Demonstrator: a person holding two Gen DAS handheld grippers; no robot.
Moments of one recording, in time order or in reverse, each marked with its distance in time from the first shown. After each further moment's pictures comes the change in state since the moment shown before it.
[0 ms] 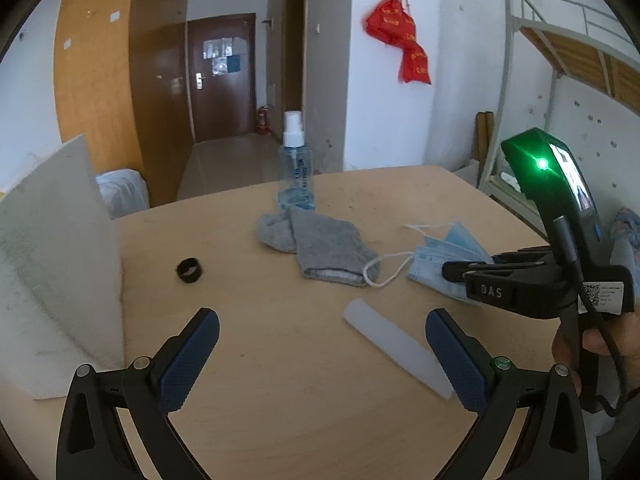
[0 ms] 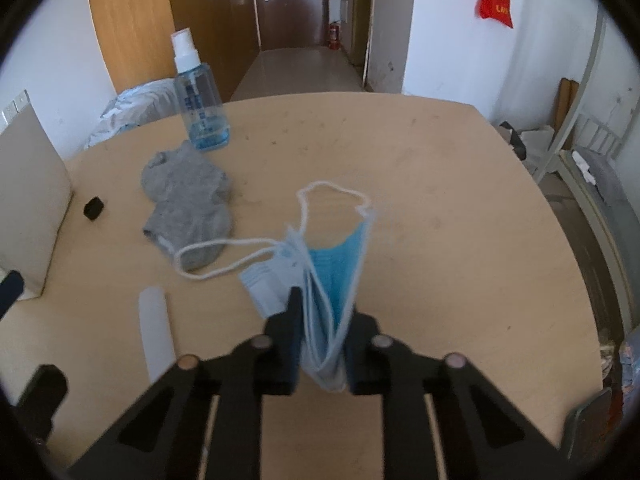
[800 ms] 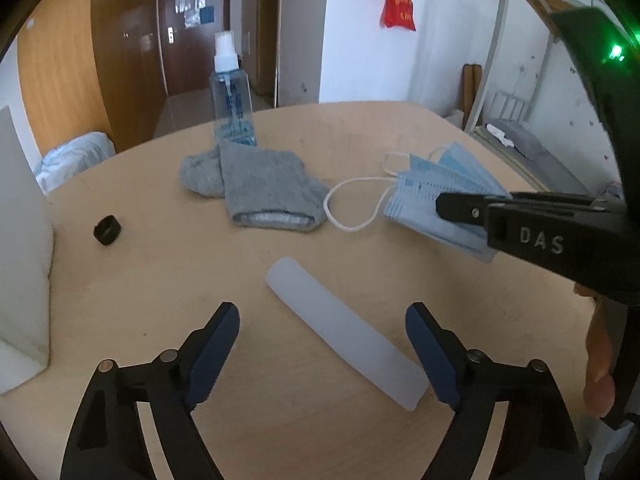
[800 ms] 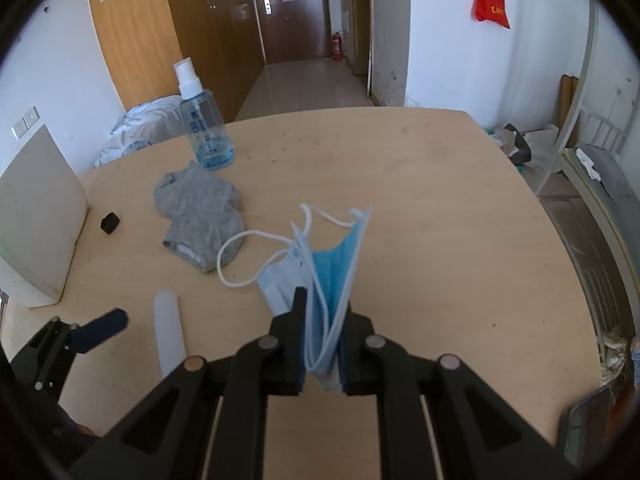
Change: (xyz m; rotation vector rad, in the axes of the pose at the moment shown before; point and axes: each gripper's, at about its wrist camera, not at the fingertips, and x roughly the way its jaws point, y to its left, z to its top) left arm 0.064 -0.032 -0.012 0.012 0.222 -0.064; right arm -0.016 -0.011 -0.003 0.030 -0.050 0.039
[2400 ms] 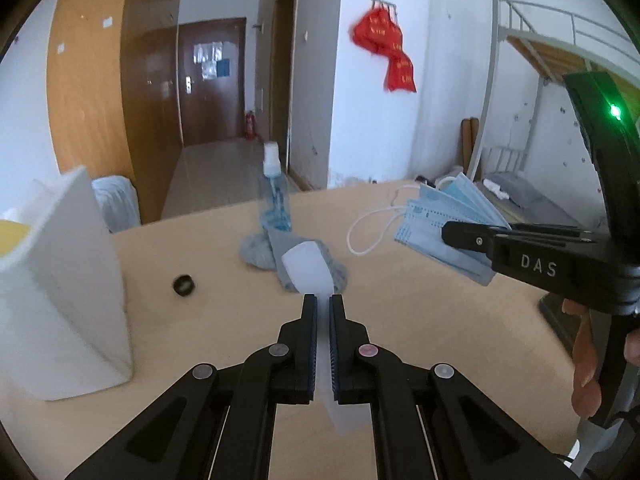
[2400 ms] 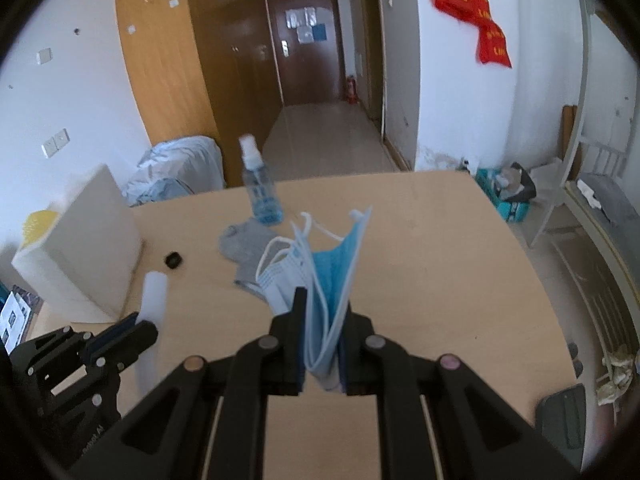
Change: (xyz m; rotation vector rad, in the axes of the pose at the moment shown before) left arm -0.114 0.016 0.005 -0.014 -0.246 0.022; right arm -0.087 0.018 0.003 -0.023 -0.175 0.062
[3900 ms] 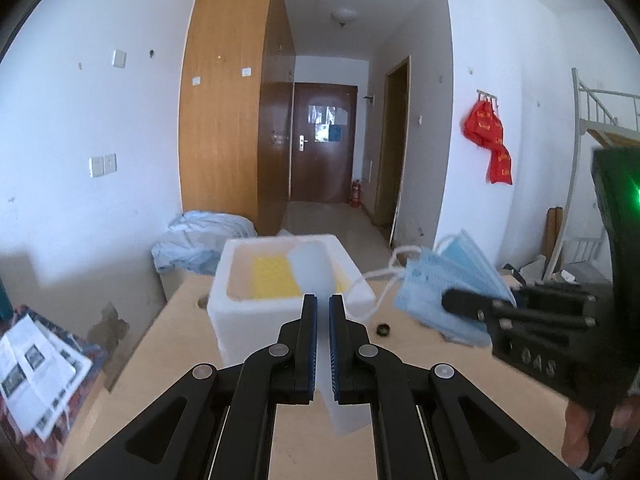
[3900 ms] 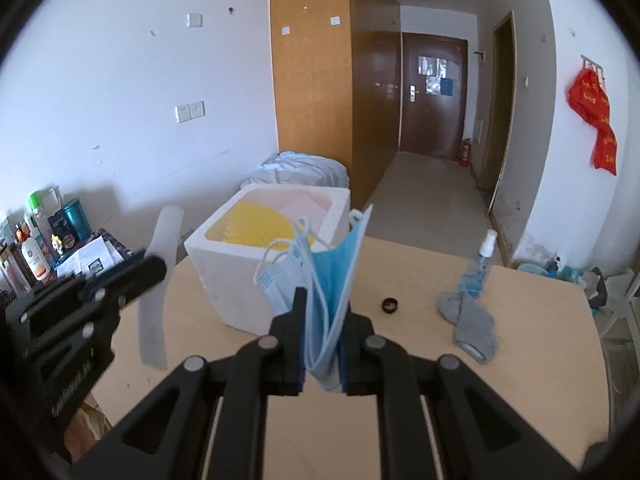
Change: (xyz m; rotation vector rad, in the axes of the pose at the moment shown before) left arm -0.196 0.143 -0.016 -0.174 -0.262 0.328; right arm -0.065 0.210 0.006 -0.315 -0.129 0.293
